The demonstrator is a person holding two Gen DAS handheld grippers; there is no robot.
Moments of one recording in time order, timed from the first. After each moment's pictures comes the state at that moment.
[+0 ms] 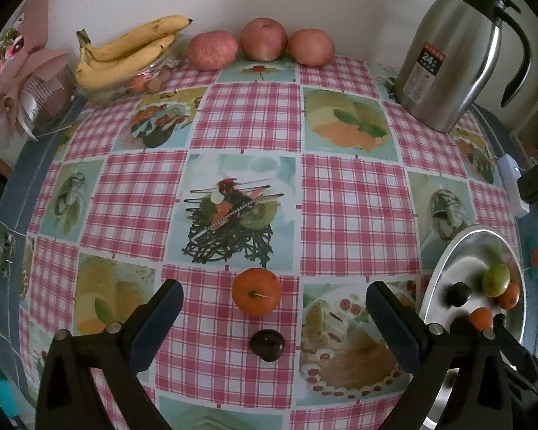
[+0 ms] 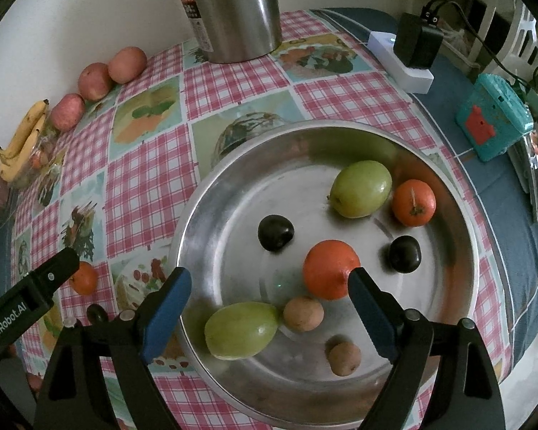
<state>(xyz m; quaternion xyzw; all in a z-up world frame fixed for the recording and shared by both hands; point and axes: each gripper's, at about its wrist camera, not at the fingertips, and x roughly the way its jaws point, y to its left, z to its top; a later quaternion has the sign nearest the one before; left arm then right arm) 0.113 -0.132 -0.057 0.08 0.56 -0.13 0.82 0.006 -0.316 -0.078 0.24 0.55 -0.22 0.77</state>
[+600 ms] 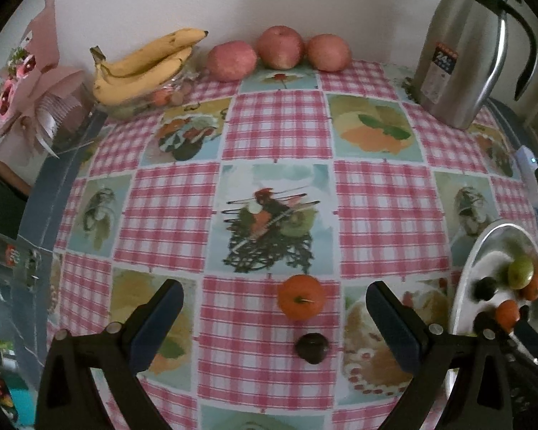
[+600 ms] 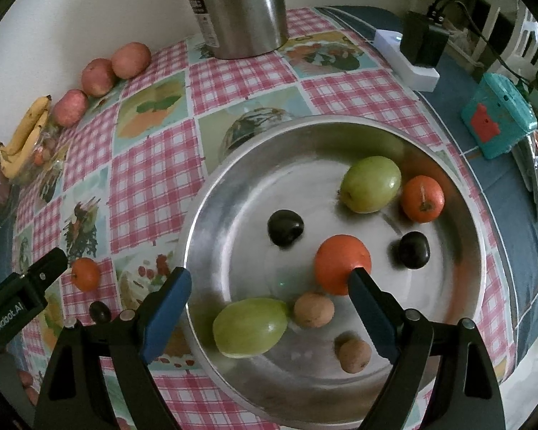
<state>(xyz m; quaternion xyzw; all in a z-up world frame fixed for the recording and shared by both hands) 0.118 -0.116 -0.052 0.13 0.54 -0.10 0.83 0.010 -0.313 -0.080 0.24 0.55 -0.21 0.77</state>
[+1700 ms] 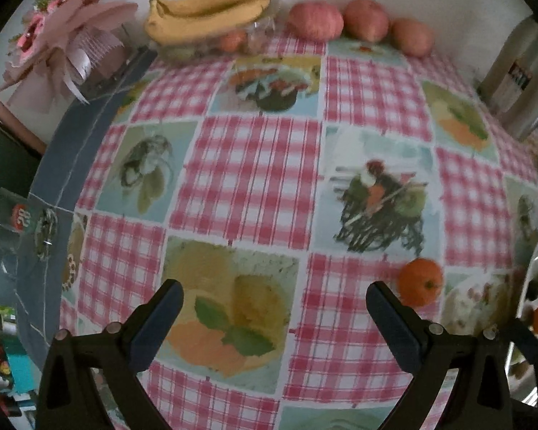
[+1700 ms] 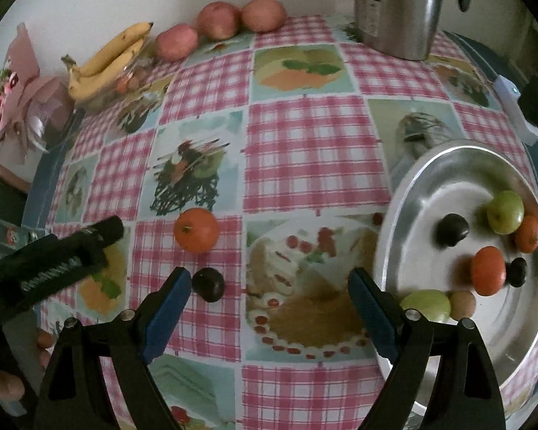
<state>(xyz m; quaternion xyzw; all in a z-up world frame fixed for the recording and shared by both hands) 0.146 -0.031 -0.084 0.10 0.59 -0.04 0.80 0.057 -0.203 -0.080 0.18 0.57 -0.07 0.80</state>
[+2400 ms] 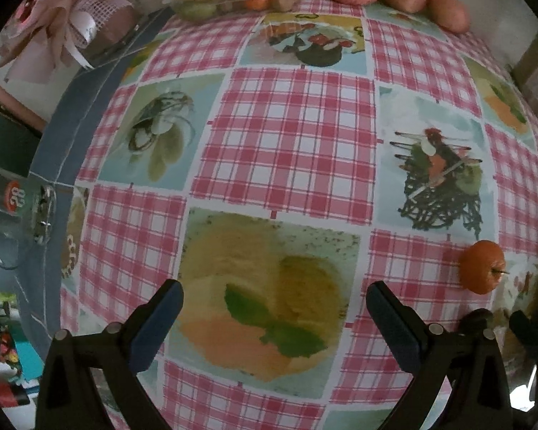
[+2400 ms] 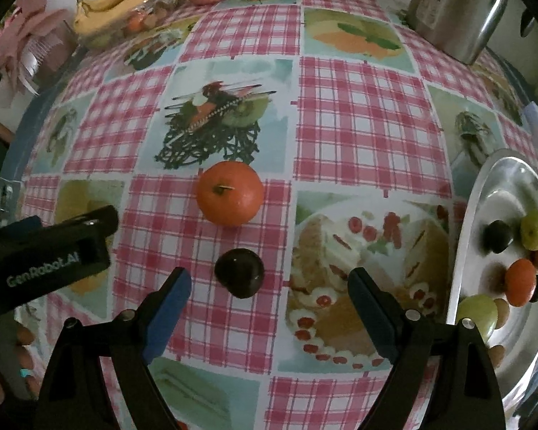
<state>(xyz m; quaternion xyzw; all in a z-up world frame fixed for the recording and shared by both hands) 0.155 0.011 -0.118 0.11 0.63 -0.01 0.77 0.084 -0.150 -0.120 0.11 0.62 -0.06 0.78</state>
